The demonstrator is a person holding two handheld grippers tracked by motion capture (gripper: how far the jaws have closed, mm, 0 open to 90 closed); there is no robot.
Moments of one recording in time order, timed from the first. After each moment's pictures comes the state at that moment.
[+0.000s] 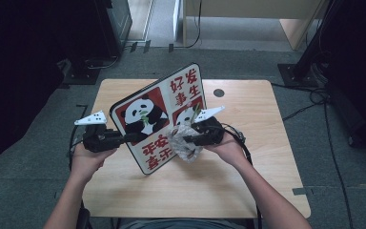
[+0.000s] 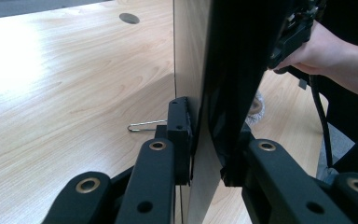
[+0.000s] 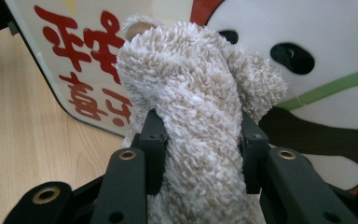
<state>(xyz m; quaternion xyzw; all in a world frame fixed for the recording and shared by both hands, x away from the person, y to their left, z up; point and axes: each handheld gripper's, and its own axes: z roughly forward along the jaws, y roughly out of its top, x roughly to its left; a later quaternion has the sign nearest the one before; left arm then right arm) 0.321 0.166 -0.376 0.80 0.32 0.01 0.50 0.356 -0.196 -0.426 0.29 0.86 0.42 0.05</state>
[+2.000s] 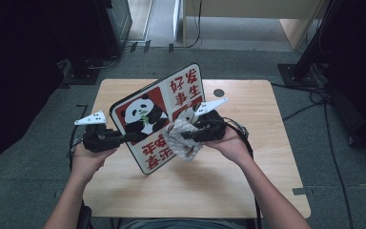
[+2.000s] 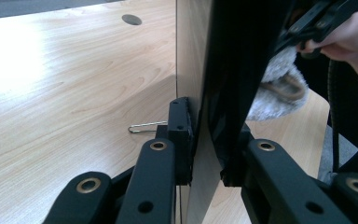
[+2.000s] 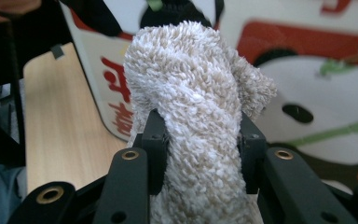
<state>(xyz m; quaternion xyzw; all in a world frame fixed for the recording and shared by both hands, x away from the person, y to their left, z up) 0.321 0.166 -0.376 0.80 0.32 0.01 0.51 0.344 -0.192 -0.374 0.27 0.86 0.43 0.03</state>
